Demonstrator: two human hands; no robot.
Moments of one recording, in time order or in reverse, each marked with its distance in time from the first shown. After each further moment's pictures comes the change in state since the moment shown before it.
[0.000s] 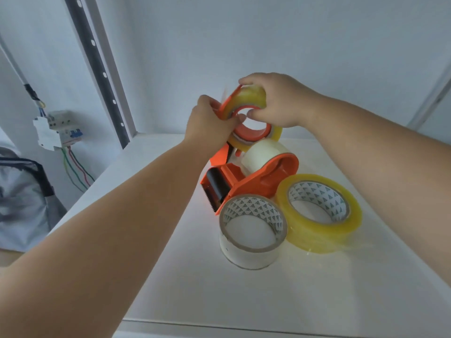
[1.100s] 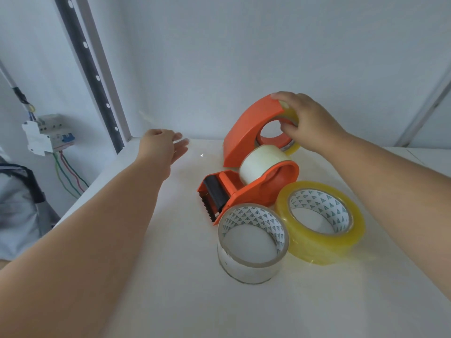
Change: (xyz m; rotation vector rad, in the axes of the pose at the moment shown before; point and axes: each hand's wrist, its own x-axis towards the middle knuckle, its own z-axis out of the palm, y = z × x) left_hand 0.020 -0.065 -0.036 -0.755 0.153 -0.495; right_hand -0.029 0.067 0.028 0.038 0.200 0.048
